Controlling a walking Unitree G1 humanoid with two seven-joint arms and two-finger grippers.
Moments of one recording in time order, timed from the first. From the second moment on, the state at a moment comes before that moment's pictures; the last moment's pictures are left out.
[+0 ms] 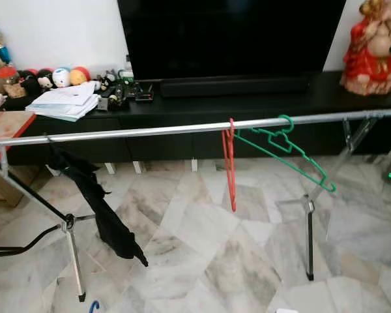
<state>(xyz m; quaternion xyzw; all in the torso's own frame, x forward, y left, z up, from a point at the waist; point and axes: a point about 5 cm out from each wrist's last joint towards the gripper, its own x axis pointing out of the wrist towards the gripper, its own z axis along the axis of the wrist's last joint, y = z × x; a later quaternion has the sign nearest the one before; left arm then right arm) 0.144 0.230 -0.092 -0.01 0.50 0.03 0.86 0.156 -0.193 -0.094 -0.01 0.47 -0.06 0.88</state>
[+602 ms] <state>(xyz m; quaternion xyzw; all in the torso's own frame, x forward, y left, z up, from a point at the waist) 0.146 0.222 -0.093 -0.01 0.50 0.02 0.87 0.160 -0.204 -0.091 -0.03 0.47 -0.06 0.88</state>
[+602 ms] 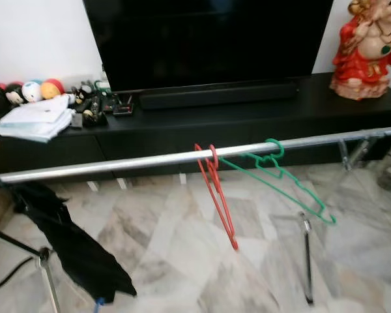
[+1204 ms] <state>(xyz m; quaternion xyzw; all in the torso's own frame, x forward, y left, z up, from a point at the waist) 0.156 0.224 -0.088 0.04 0.48 -0.03 0.88 0.171 -0.196 -0.087 -0.02 0.45 -0.04 0.89</state>
